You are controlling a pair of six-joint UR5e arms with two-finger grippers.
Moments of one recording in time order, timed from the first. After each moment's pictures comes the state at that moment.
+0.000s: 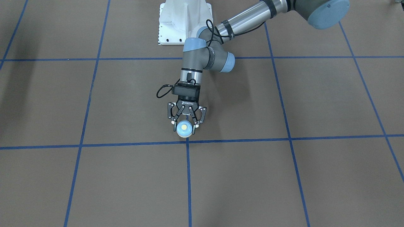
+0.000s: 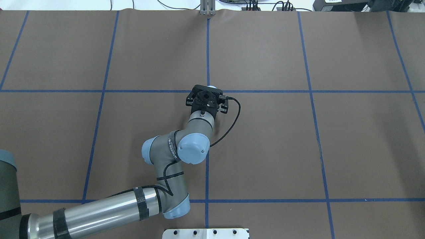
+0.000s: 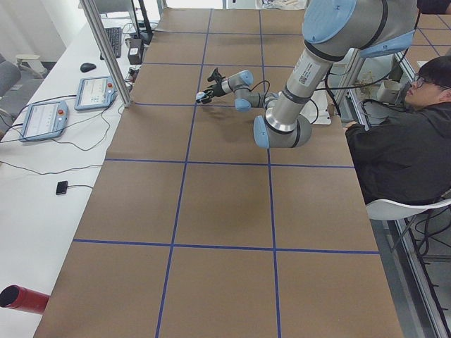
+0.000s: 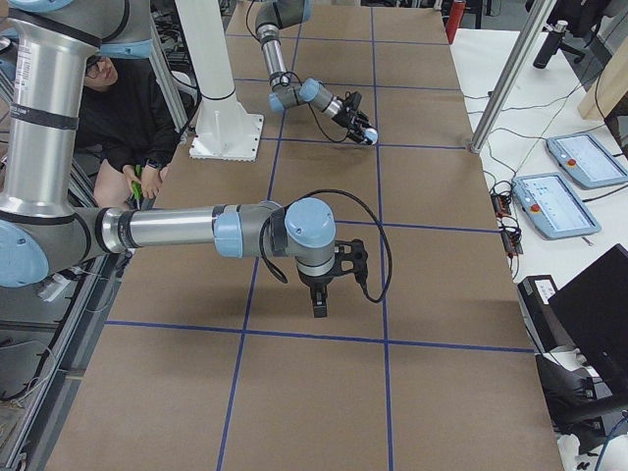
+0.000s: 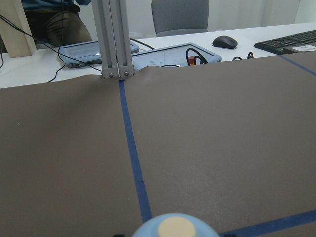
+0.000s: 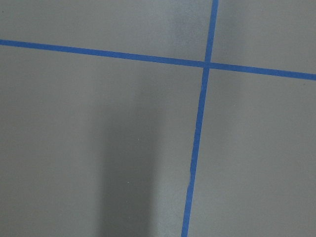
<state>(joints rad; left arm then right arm) -0.34 -2.44 -1.10 -2.40 -0.90 -0.99 1.59 -1.80 1.91 -1.60 2.42 -0.09</state>
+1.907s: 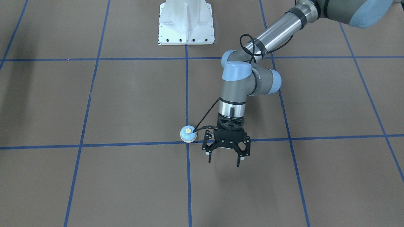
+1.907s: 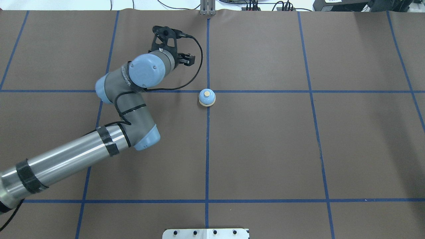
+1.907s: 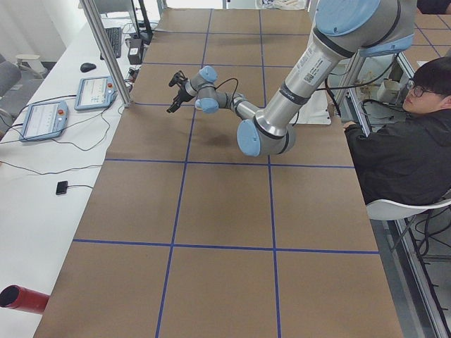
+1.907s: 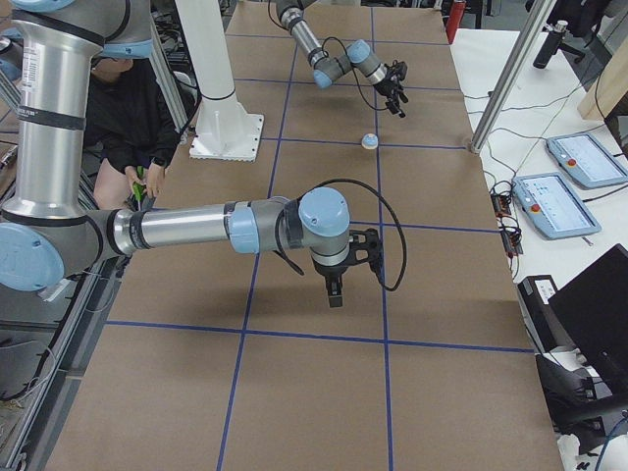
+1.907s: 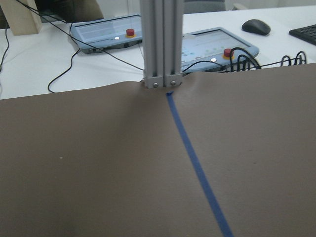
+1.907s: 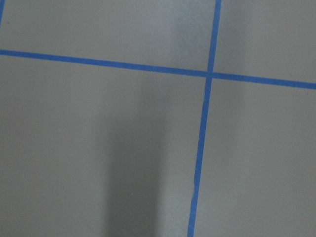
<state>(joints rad) -0.69 -2.35 -1.18 -2.28 -1.41 -0.90 1.56 -1.70 1.89 -1.56 2.43 0.03</state>
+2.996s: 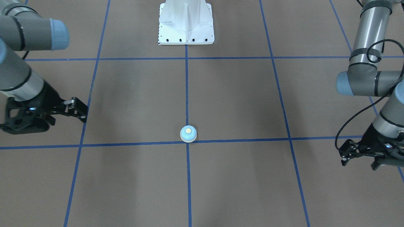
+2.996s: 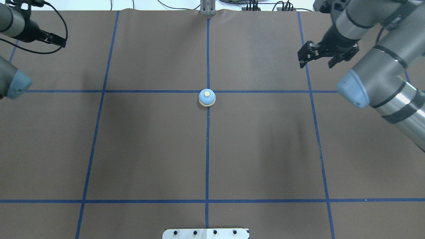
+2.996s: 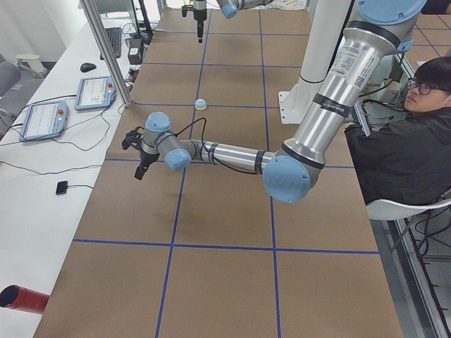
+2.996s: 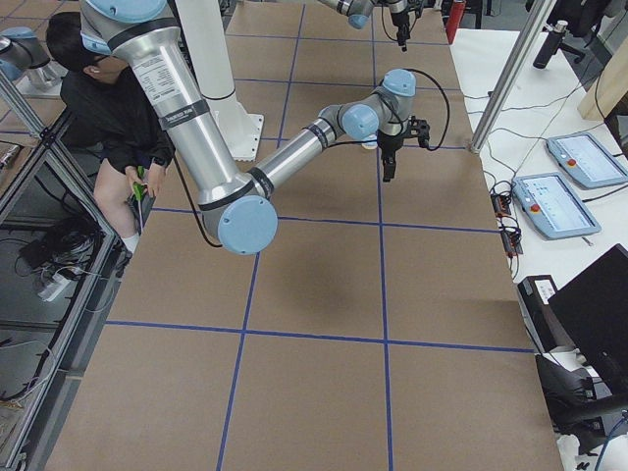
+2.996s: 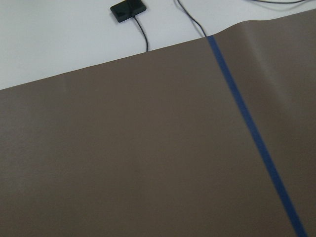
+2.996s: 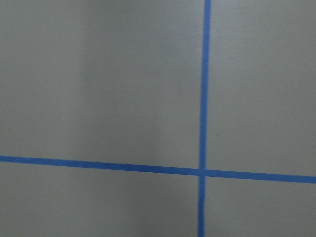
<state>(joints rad) -1.16 -1.98 -1.24 -2.24 -2.01 -0.50 0.97 -1.04 1.71 -1.65 2.18 0.81</state>
